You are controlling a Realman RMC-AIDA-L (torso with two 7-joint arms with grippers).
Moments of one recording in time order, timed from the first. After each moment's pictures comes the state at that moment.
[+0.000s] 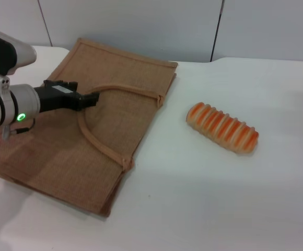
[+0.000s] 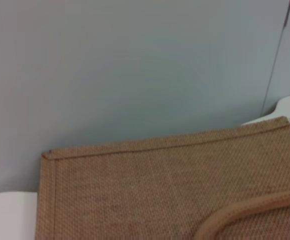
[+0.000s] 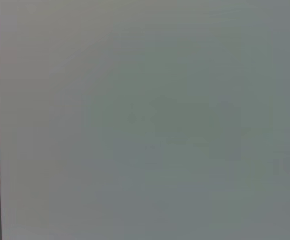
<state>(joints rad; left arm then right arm) -0.48 -1.99 1.31 0.75 -1.41 -0.65 1.39 0.53 2.03 -2.07 -0.21 0.80 -0.85 0.07</state>
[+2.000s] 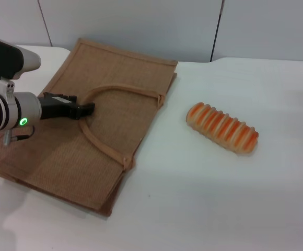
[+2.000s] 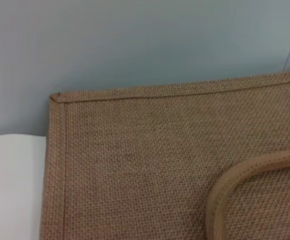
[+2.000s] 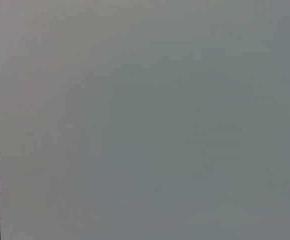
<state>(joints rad) -0.58 -1.97 1.29 0.56 -1.36 -0.63 1.33 0.51 2.03 -2.07 -0.22 0.80 -0.94 0.13</state>
